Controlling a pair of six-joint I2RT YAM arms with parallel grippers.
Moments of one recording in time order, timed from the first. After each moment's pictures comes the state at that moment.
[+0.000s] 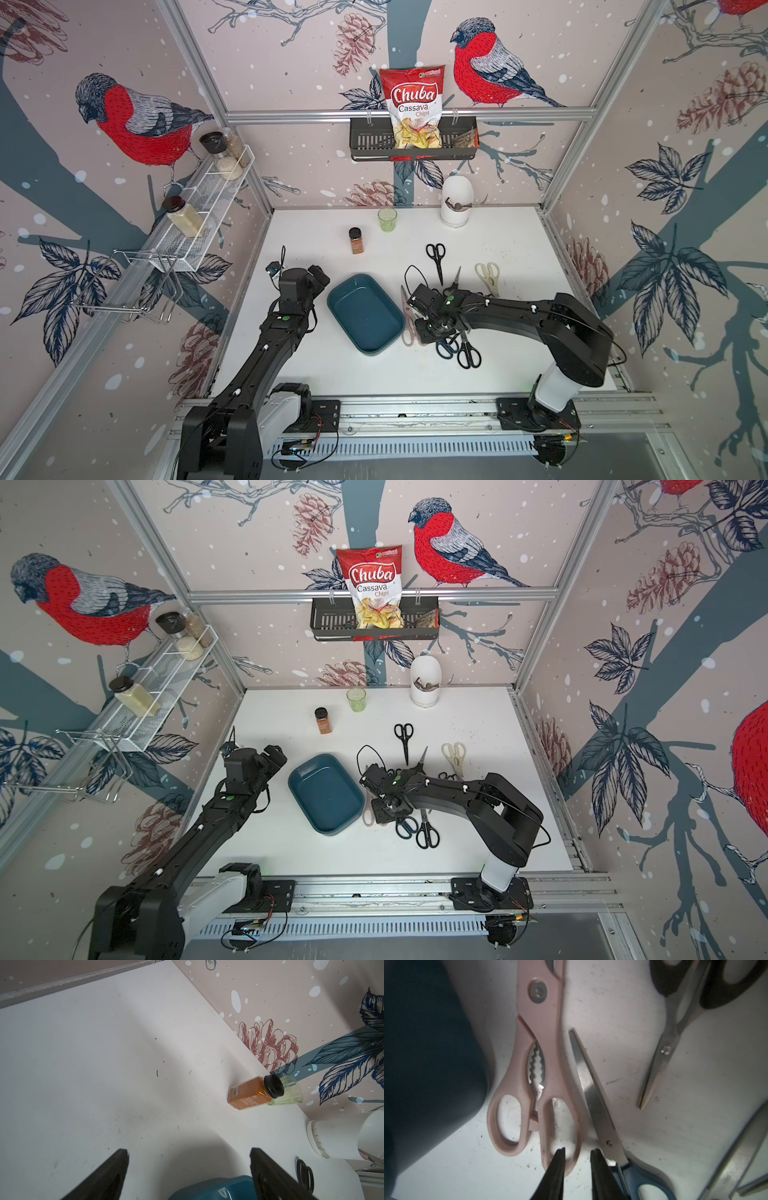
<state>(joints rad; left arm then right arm) -0.07 1.01 0.50 -0.04 -0.18 -0.78 1.01 1.71 1.02 -0.64 0.02 0.60</state>
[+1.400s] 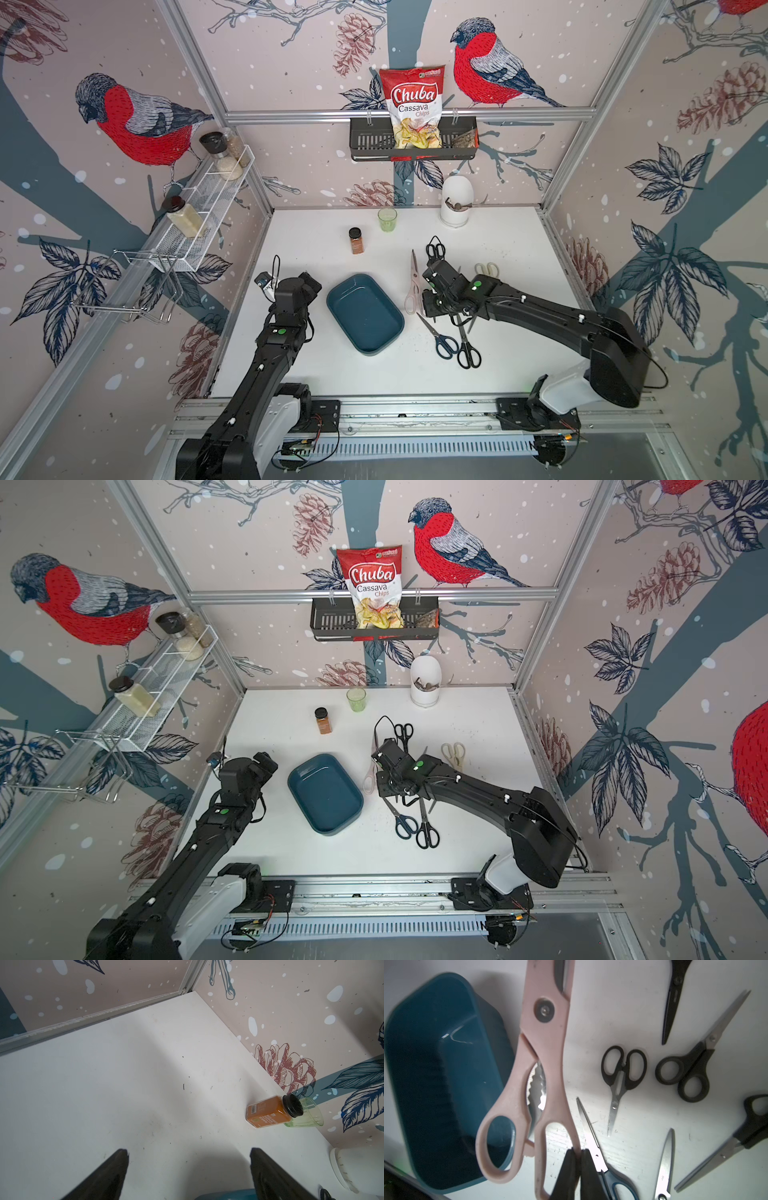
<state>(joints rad) -0.06 0.88 0.44 -0.10 -0.32 -0.81 0.92 1.49 1.10 -0.62 0.09 0.55</state>
